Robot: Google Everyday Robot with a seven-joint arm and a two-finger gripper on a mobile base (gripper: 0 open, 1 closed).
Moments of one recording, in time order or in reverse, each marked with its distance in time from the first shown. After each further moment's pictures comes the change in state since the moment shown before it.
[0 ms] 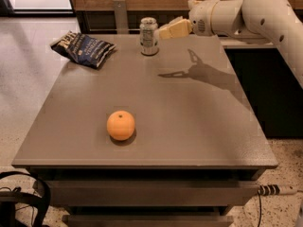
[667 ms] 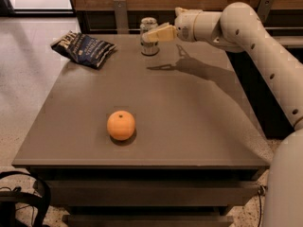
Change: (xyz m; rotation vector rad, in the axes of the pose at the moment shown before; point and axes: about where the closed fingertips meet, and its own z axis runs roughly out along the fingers) arm 0.019 -0.007 0.061 -0.020 -0.067 0.044
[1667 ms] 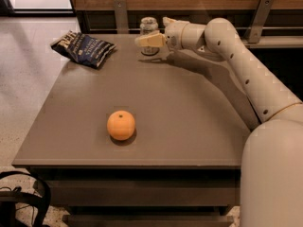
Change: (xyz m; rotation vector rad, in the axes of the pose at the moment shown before) arm 0.038 -0.014 0.050 -0.012 -0.056 0.040
